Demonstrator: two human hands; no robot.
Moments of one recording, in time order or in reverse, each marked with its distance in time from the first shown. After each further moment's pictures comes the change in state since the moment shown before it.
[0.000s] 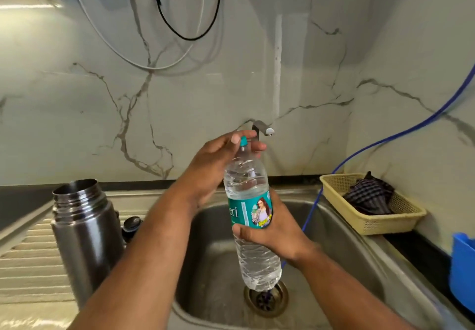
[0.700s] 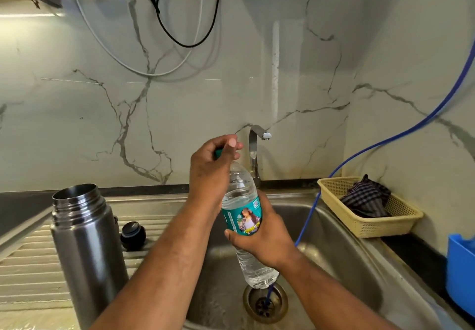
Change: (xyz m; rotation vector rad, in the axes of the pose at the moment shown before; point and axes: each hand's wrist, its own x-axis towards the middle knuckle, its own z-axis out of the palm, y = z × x) left_hand 0.007 -0.017 0.025 0.032 0.509 0.077; right_hand 0.001 0.010 0.022 -0.095 0.119 -0.028
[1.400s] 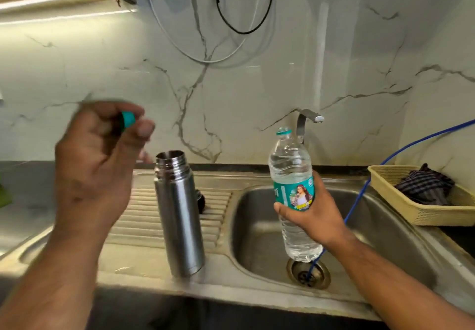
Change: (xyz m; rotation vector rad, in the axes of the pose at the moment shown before) left_hand -0.076 0.100 -0.216 0.188 0.112 0.468; right_hand -0.023 -0.023 0.008 0.009 0.073 -0.054
